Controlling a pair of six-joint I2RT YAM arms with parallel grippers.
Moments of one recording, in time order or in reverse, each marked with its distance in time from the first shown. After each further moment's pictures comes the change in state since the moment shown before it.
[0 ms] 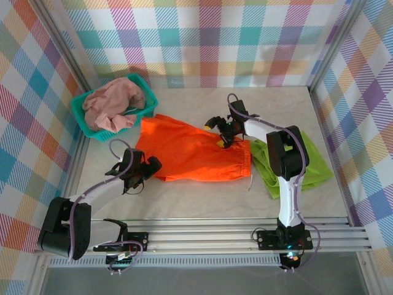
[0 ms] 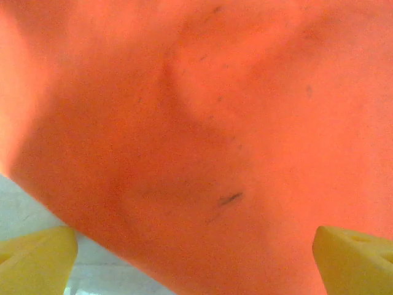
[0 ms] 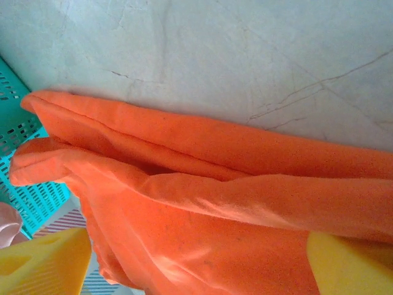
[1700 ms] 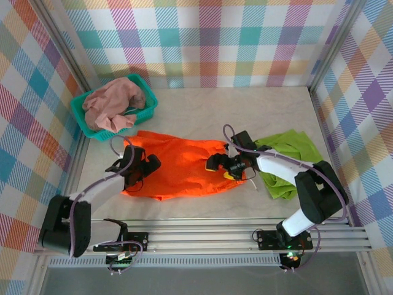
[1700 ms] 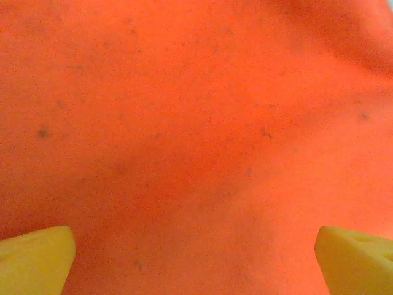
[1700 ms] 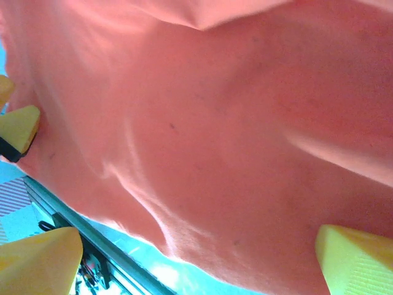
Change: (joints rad) left arm 0.002 -0.015 0.069 -0.092 -0.069 0.047; right arm 0.162 -0.594 -0.608 -0.044 0.024 -0.372
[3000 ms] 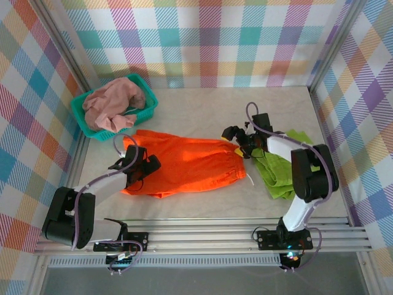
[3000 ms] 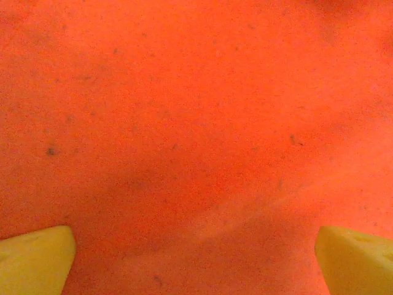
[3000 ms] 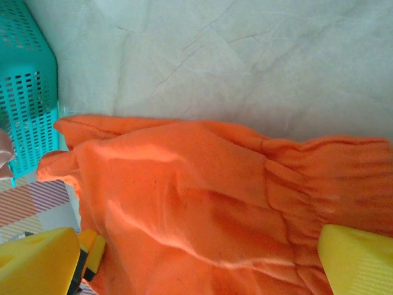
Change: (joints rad) left arm 0.000 0.104 -0.005 0.078 -0.047 0.059; right arm -0.284 0.172 0.126 0.181 -0.044 0.113
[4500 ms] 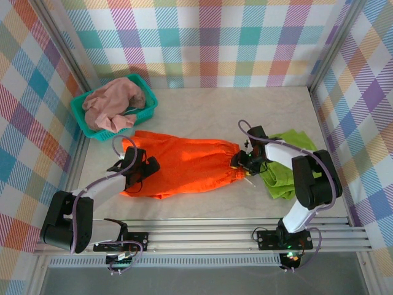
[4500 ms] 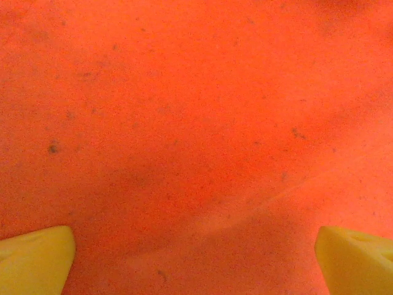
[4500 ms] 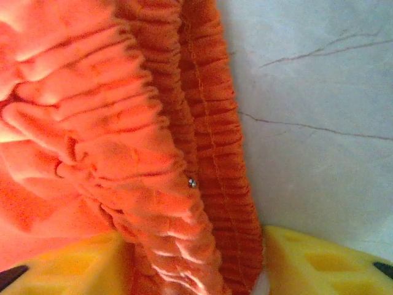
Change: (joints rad) left arm 0.000 -0.029 -0.019 -0.021 0.000 0.000; right arm 0.069 -0.025 -0.075 -0.364 0.205 -0.211
